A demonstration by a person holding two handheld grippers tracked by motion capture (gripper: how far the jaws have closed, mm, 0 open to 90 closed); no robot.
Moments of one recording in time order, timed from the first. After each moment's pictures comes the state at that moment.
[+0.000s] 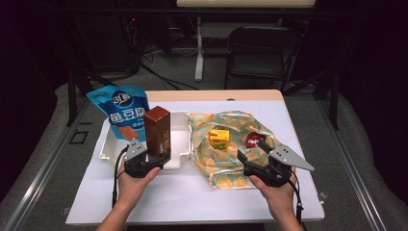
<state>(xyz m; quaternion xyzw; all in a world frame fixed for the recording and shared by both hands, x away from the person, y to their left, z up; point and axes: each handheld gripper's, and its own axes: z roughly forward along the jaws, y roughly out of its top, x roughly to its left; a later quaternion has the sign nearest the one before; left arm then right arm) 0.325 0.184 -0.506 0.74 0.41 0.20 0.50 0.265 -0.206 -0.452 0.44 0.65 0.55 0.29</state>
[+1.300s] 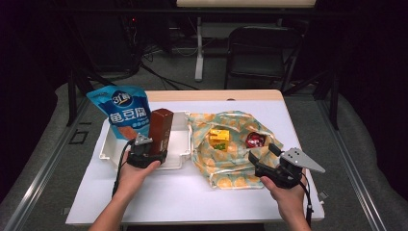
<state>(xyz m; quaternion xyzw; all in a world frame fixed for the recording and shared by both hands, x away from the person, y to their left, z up) 0.368 0.188 -0.529 0.78 0.48 0.16 0.37 0.266 -0.233 -0.463 0.46 0.64 0.54 0.29</state>
